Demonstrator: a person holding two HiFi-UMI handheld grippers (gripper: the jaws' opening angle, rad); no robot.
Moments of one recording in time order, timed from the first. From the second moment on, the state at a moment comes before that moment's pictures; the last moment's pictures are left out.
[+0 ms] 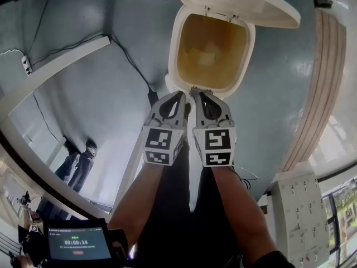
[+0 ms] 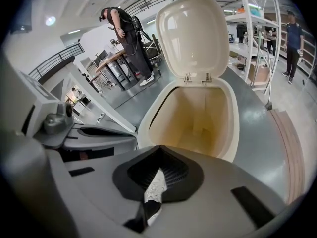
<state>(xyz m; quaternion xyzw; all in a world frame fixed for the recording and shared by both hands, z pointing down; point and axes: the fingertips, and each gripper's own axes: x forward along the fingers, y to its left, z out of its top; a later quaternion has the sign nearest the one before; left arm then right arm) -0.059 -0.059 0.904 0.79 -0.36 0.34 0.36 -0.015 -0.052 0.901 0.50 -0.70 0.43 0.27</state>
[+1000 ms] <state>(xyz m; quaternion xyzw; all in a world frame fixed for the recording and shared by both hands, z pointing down) -0.022 -0.167 0.670 0.84 -0.41 0.27 0.24 0.051 -0.144 0.659 0.56 -0.75 0.28 0.19</state>
